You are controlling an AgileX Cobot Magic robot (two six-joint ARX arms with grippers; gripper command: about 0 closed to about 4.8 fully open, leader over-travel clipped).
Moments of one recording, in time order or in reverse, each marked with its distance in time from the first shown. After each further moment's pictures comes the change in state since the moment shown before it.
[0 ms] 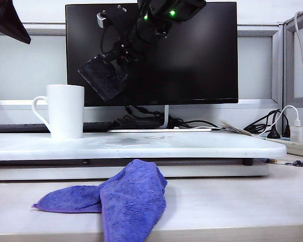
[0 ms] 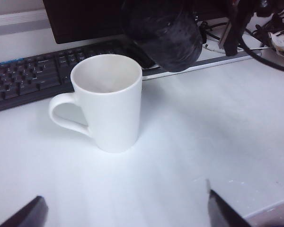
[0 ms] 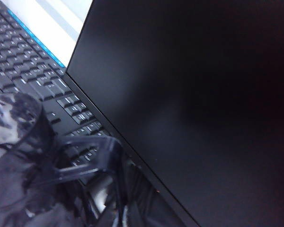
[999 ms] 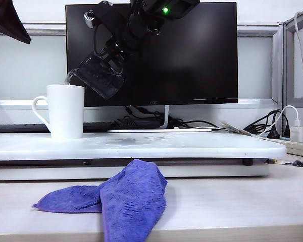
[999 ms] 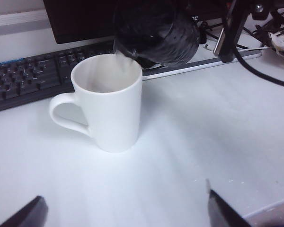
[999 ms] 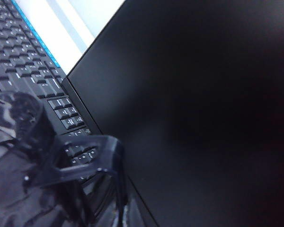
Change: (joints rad) left arm 0.000 0.000 0.000 0.000 0.000 0.000; right arm 0.037 0.000 0.000 0.045 0.039 -0.213
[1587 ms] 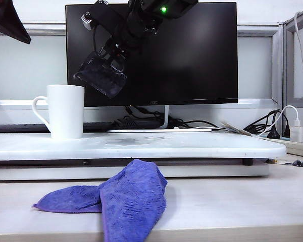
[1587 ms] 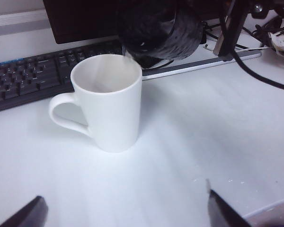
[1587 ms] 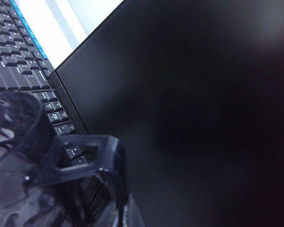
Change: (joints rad) left arm 0.000 0.000 0.000 0.000 0.000 0.000; right arm 0.006 0.000 0.000 0.024 0.035 -0.111
